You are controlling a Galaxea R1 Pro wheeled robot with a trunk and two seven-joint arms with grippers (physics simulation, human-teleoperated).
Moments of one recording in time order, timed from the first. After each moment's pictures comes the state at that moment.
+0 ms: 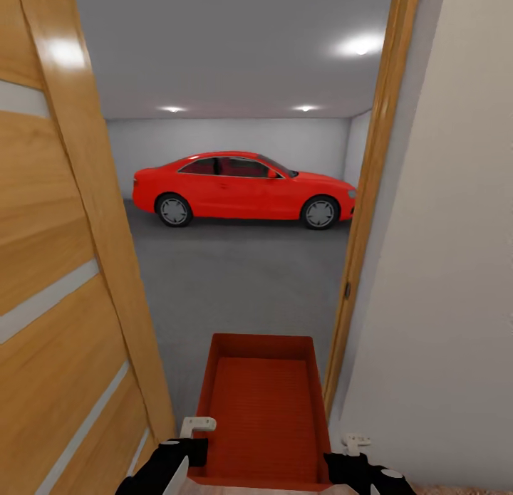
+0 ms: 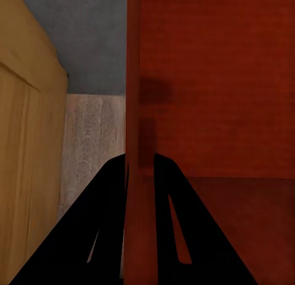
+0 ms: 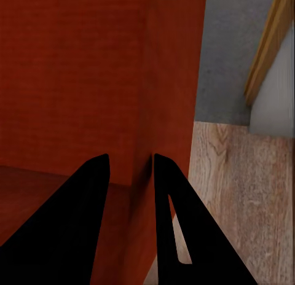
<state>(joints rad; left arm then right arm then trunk) -0.43 -0.10 -0.06 -0.50 0.04 0.33 0.10 -0.37 -0.06 0.07 -0.45 -0.15 0.11 0.28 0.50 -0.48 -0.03</state>
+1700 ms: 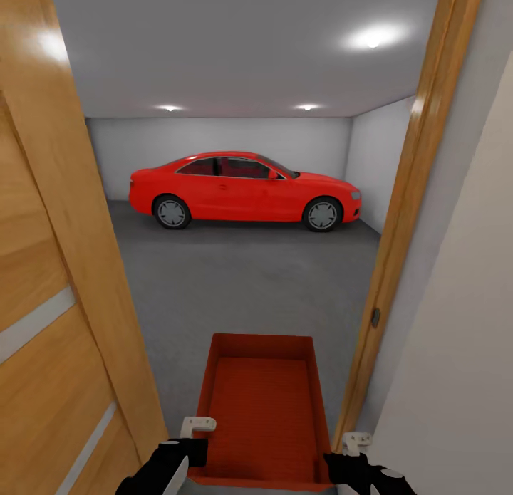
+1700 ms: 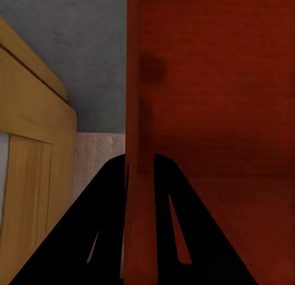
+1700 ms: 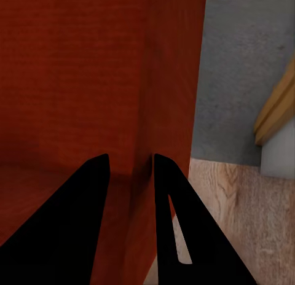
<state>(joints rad) -0.43 -0.10 -0.06 -0.50 0.04 0.33 0.10 -0.37 -0.06 0.08 -0.45 -0.15 0.11 0.28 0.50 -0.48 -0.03</state>
